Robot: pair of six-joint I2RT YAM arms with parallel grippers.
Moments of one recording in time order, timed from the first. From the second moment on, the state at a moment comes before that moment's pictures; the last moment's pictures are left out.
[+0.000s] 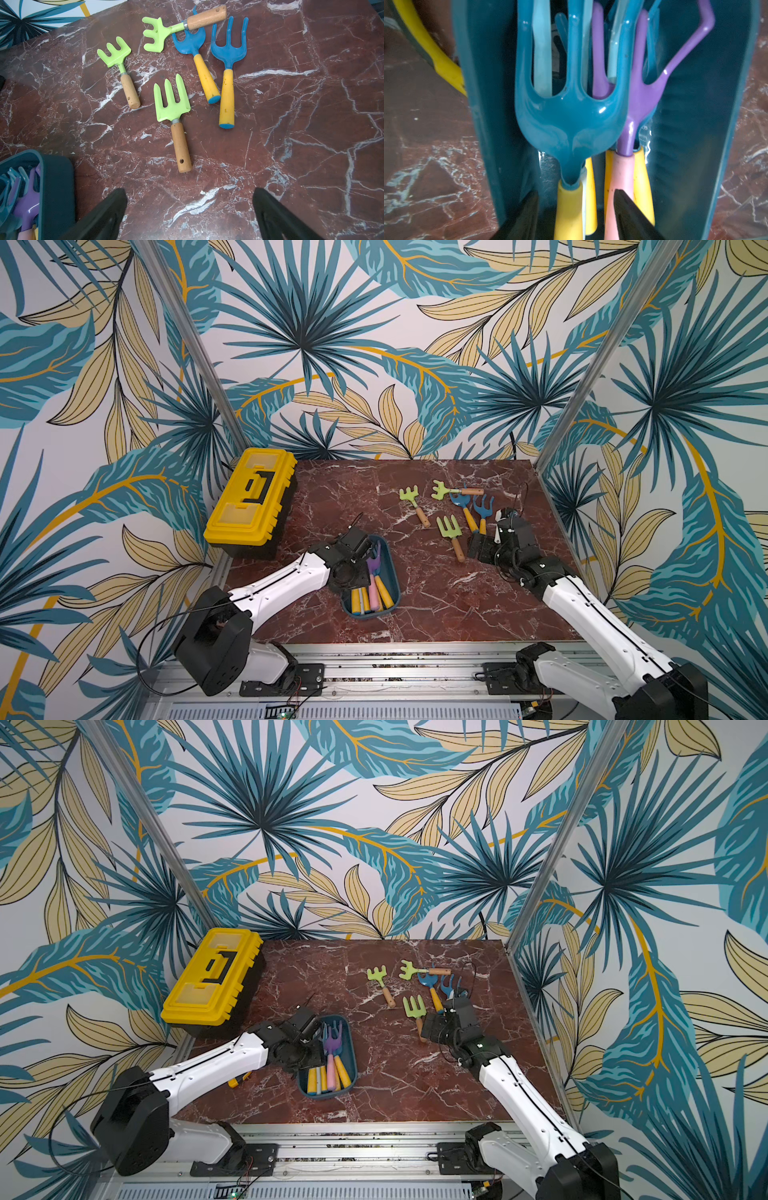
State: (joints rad) left arm -0.63 1.37 0.90 -0.78 -0.02 -0.85; right arm 0.30 1.05 0.77 -0.50 0.16 0.46
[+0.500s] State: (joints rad) left arm -0.63 1.26 0.99 -0.70 -0.20 -0.74; right arm 0.30 1.34 0.92 -0.53 0.00 0.43
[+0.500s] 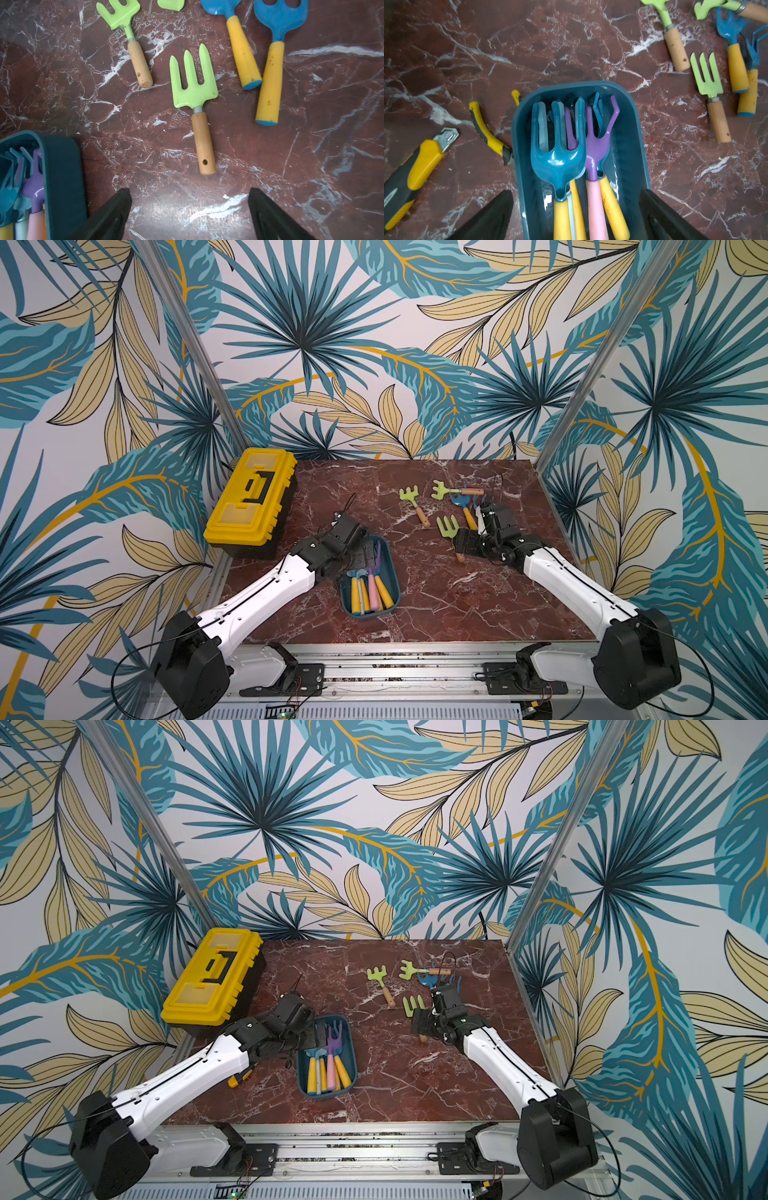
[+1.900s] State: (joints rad) left arm -0.63 0.85 0.56 -0.07 -0.42 -0.45; right arm 0.31 2.04 1.48 -0.89 0.06 0.28
